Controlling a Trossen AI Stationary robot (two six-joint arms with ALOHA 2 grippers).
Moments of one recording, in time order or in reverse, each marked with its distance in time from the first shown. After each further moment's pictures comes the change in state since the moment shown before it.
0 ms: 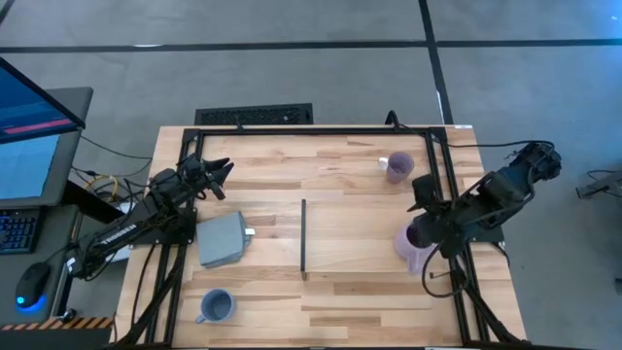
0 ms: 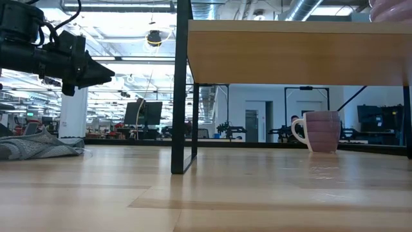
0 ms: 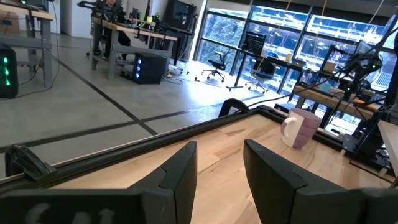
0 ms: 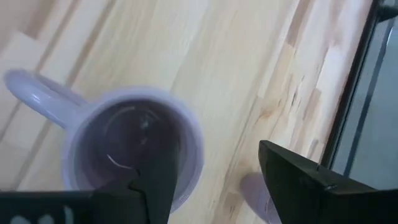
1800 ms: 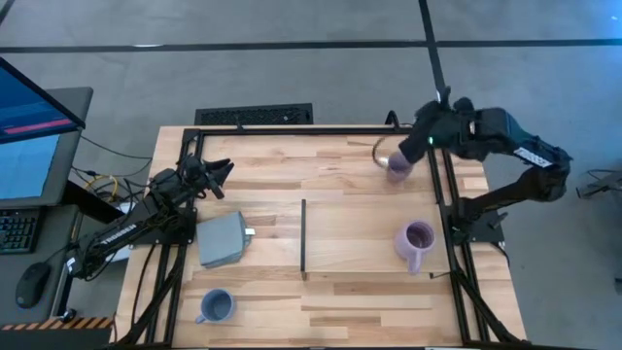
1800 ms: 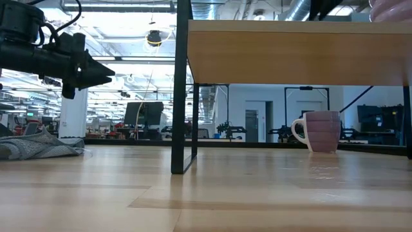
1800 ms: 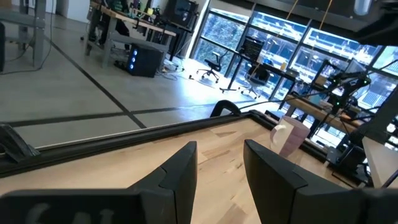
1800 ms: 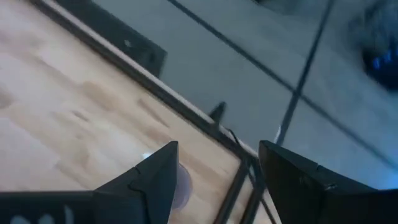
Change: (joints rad) left arm 0.000 0.000 0.000 -0.001 0.013 -0.113; right arm -0.810 0.011 0.153 0.000 0.361 0.442
